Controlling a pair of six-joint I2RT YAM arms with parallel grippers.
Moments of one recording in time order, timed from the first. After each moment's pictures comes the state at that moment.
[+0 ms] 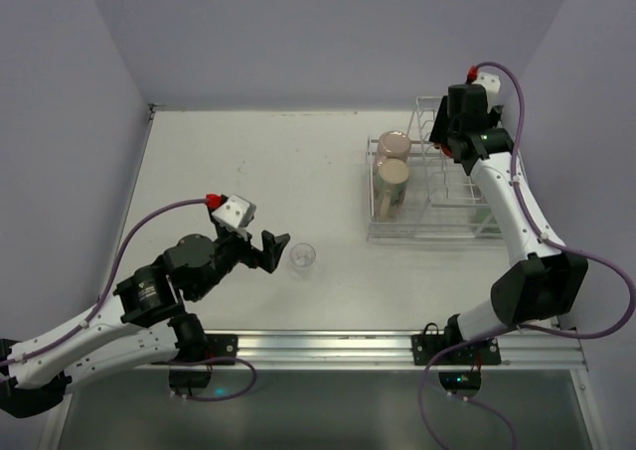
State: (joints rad) left arm -1.05 0.61 0.75 -0.36 -0.44 -0.20; right arm 0.17 1.51 1.53 -0.65 0.49 0.31
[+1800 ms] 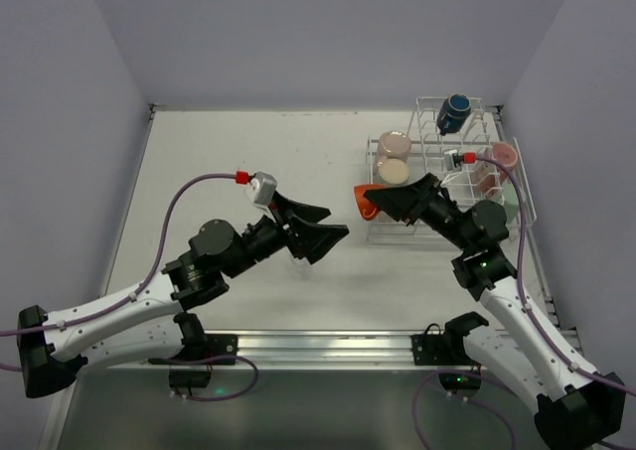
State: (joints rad) left arm -1.05 0.88 0.74 0.29 -0.03 -0.56; right arm 0.38 0.77 0.62 0.35 -0.52 1.04
